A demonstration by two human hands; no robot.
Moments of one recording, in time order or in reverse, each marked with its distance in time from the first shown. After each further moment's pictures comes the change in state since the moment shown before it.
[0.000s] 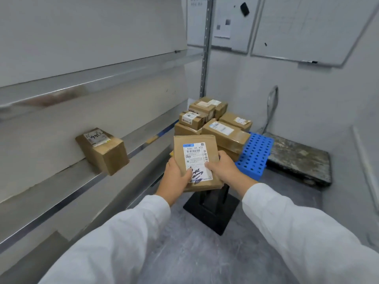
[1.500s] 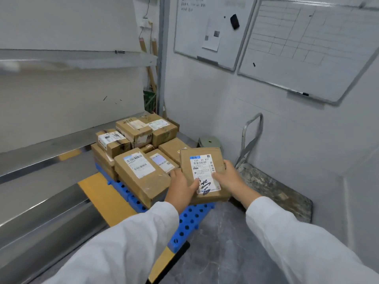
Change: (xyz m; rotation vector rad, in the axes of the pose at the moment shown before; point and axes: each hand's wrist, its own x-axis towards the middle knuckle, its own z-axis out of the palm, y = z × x) left_hand 0.279 0.153 0.420 0.055 0.125 -0.076; right_hand 0.367 0.164 -0.339 -0.127 -0.006 -0.102
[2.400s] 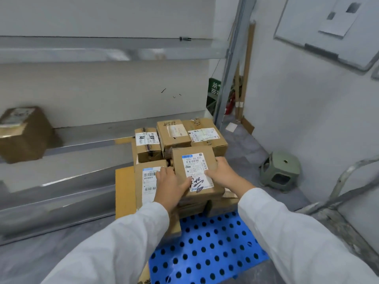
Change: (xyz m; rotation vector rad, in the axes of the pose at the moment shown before) left_hand 0.177 -0.058 -0.015 0.293 0.439 -0.415; right_hand 0.265 -0.065 0.116 -0.225 -0.631 -0.286
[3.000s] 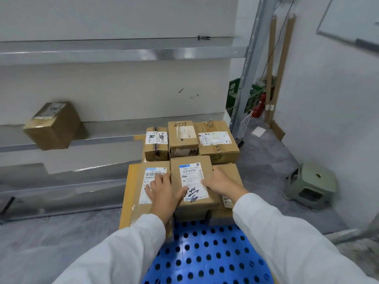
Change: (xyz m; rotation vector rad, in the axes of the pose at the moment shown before) left_hand -0.009 -0.007 0.026 0.257 0.167 -0.173; right_hand 0.040 0.017 0.015 -0.029 -0.219 -0.061
